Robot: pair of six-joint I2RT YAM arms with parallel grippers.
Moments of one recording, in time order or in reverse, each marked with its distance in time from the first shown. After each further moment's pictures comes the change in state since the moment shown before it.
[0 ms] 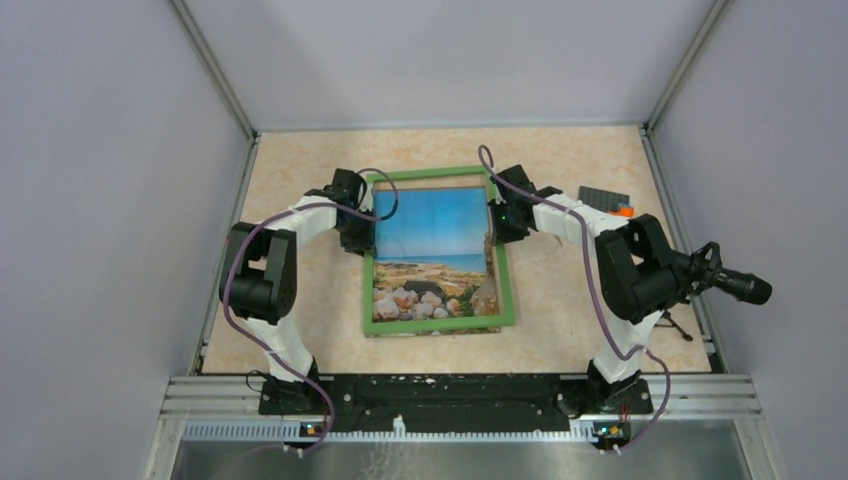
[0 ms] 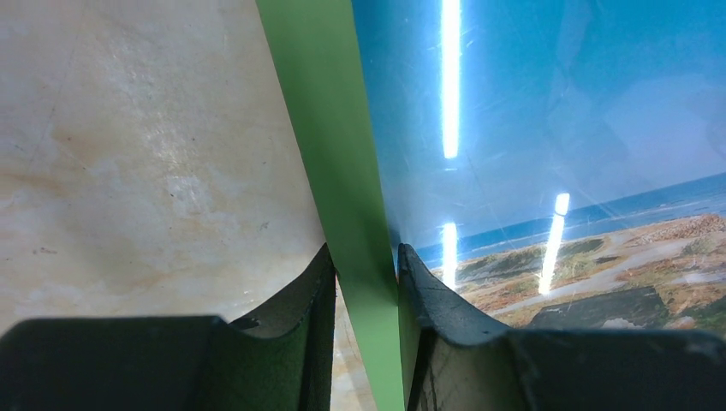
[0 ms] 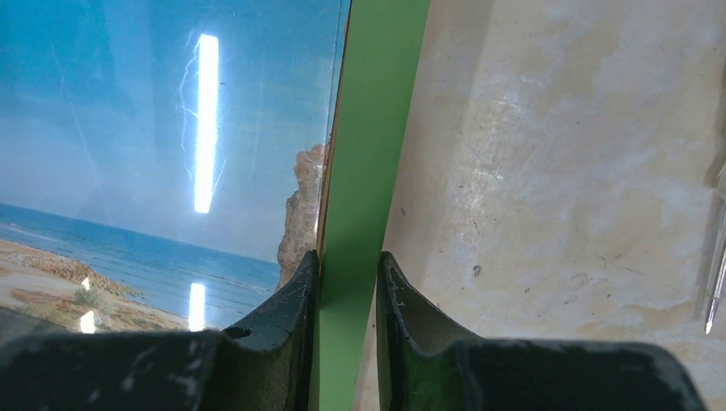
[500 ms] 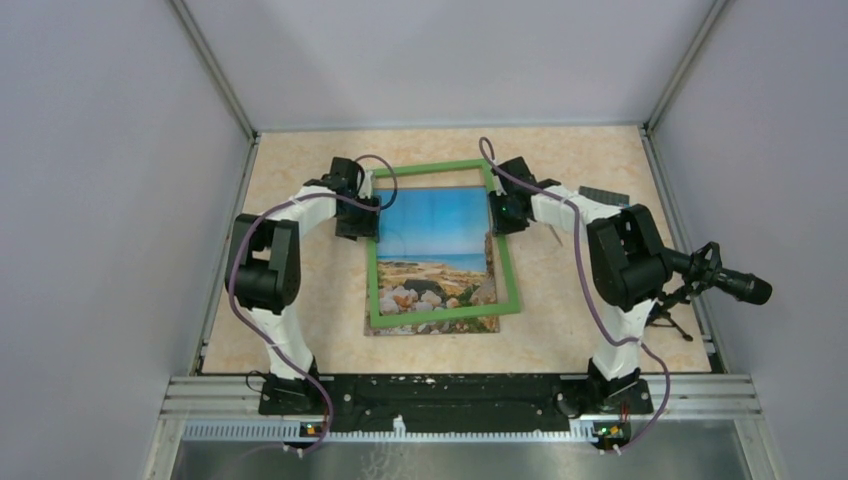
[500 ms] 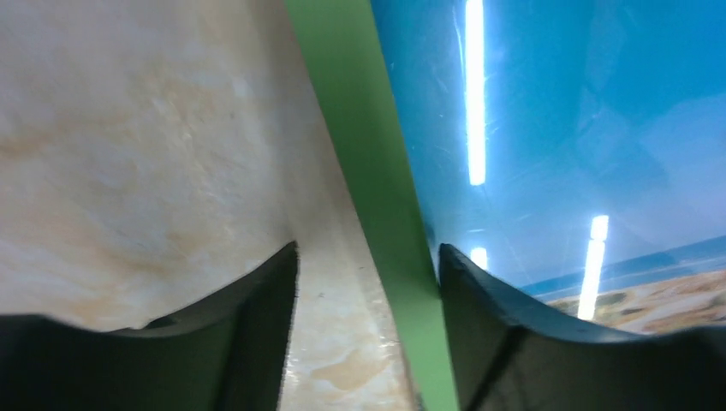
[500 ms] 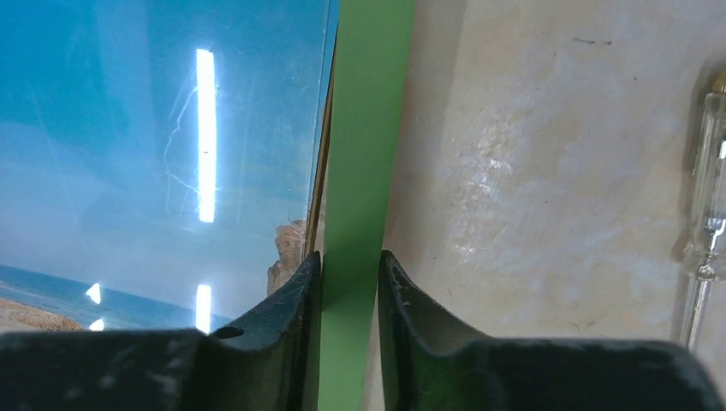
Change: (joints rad) left arm 0.020 0.084 0.112 0.018 -0.021 0.063; right arm -0.035 0.089 0.073 0.038 -0.013 -0.020
